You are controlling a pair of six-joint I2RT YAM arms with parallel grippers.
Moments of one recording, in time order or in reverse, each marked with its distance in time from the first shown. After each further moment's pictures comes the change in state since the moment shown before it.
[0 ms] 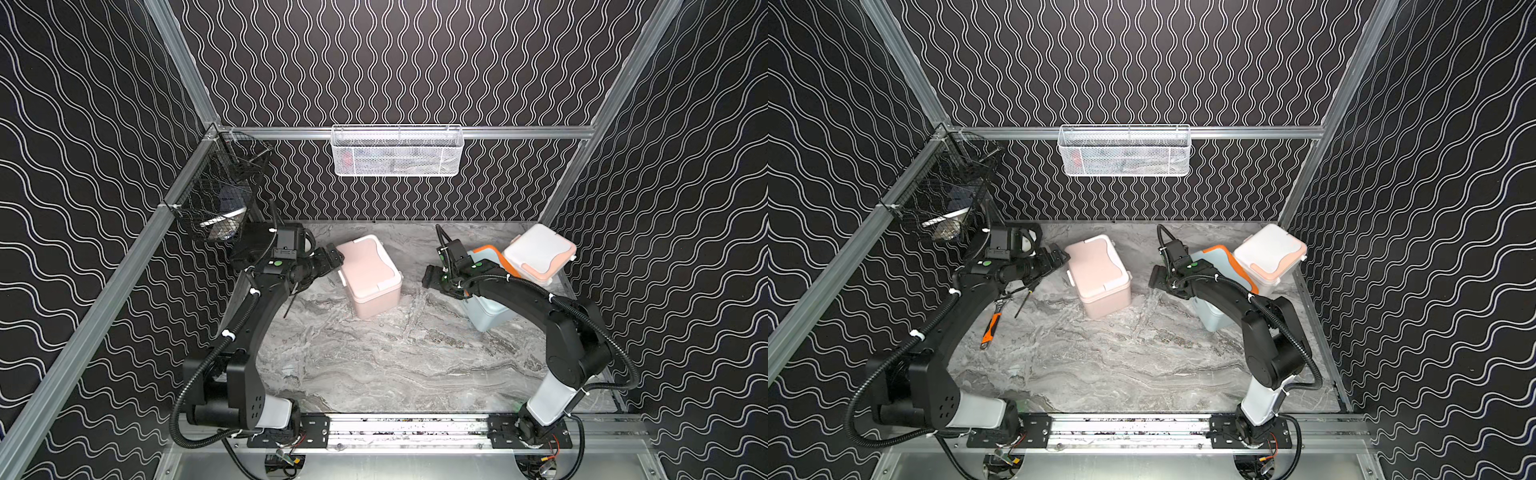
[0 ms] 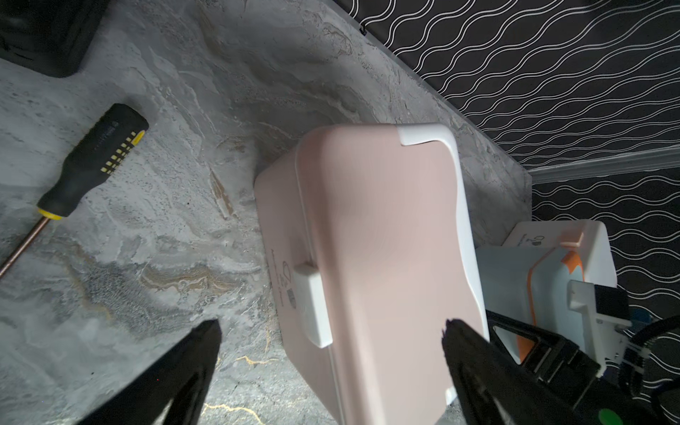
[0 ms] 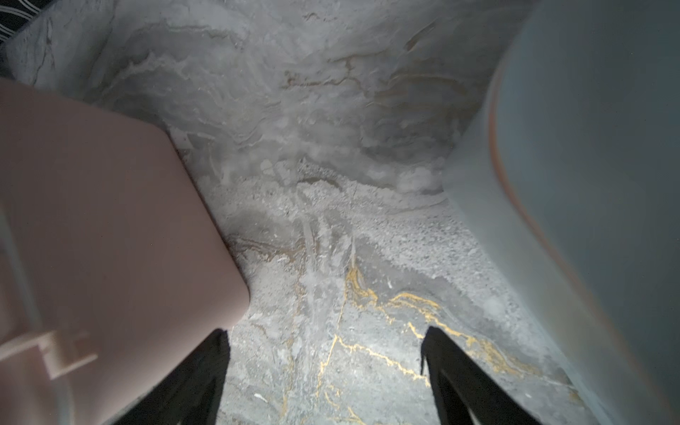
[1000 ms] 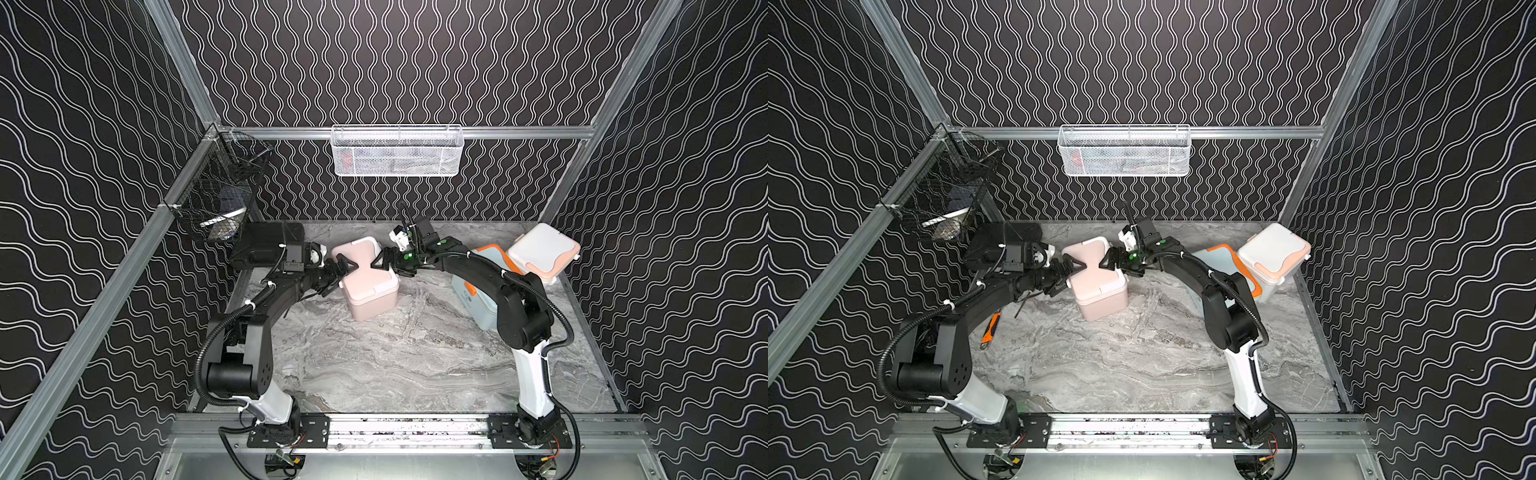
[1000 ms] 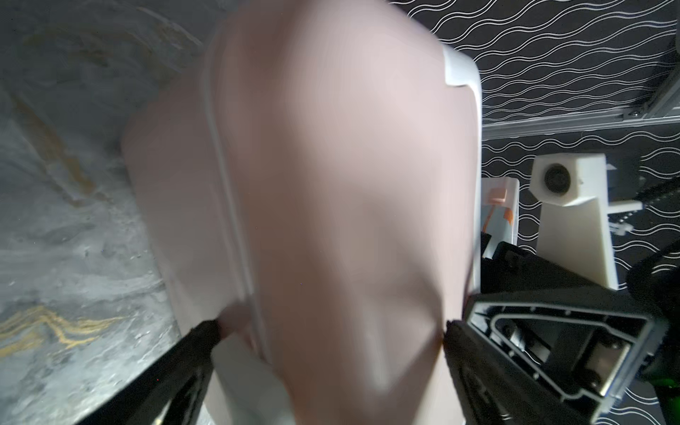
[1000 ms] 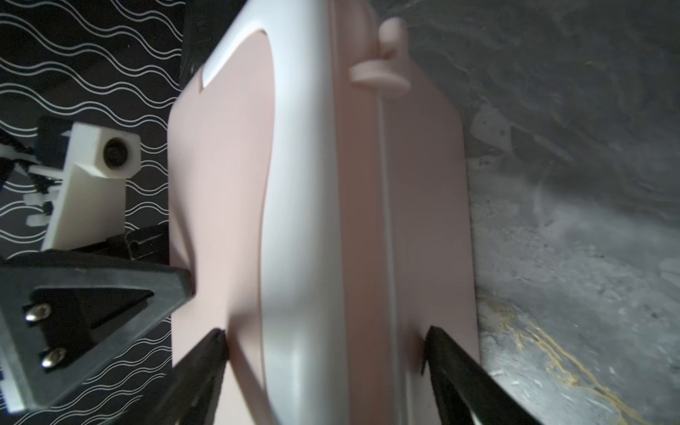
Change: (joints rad) left arm 0.012 0.156 -0.200 0.375 0.351 -0.127; right arm 0.085 0.386 0.505 0.037 -0.566 -0.159
